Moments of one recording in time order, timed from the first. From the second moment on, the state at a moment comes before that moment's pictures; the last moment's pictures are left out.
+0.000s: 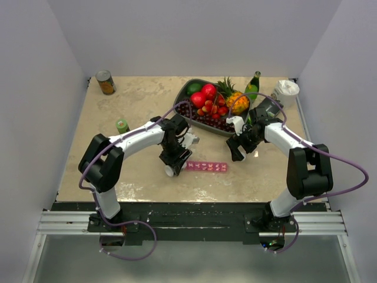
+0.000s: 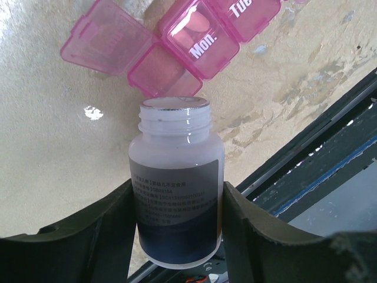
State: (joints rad) left arm -0.67 1.80 1.29 -0.96 0.30 0.07; right arm 0.16 1.61 1.03 -0.69 -0.38 -0.54
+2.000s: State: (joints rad) left arm -0.71 1.07 0.71 -0.27 0.31 0.11; right arm 0.14 1.47 1.00 -0.69 -0.41 -0.57
